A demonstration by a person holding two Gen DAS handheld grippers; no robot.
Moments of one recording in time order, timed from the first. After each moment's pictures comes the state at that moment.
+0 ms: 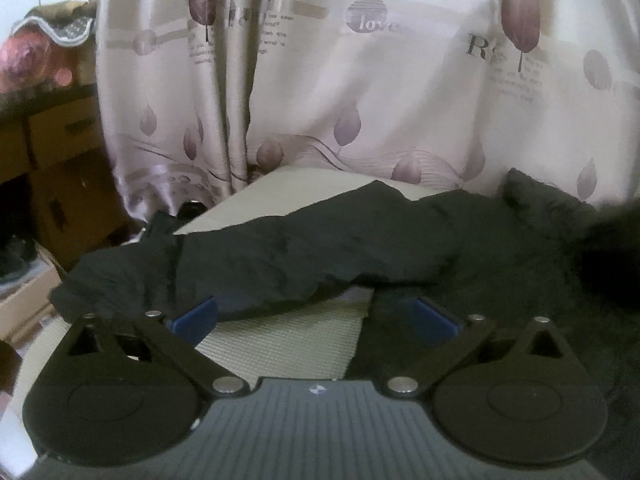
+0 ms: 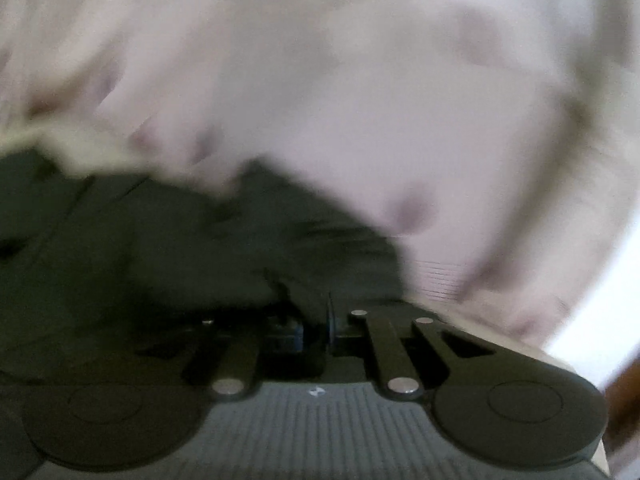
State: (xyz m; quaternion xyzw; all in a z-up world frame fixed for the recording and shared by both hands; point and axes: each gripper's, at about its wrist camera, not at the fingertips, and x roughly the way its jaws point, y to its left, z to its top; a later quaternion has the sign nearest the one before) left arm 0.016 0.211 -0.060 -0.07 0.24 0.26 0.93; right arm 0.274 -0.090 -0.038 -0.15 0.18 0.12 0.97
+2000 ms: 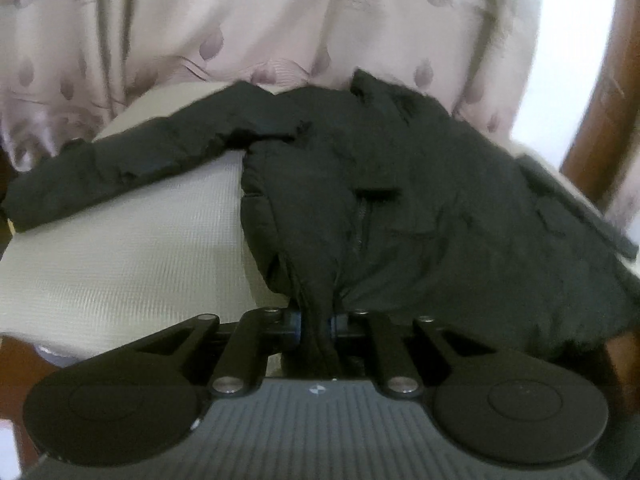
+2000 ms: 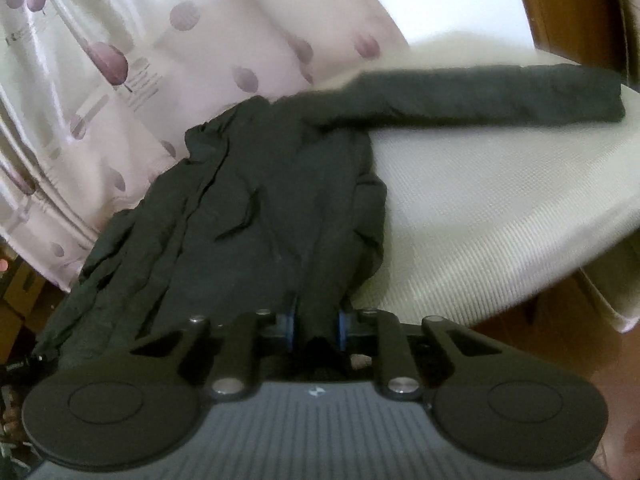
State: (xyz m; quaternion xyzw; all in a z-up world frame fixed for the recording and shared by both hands) left arm -0.115 0.212 -0.071 -0.06 0.36 -0.01 0.93; right arm -0.034 -0.378 -0.127 0.22 0.36 0.17 0.89
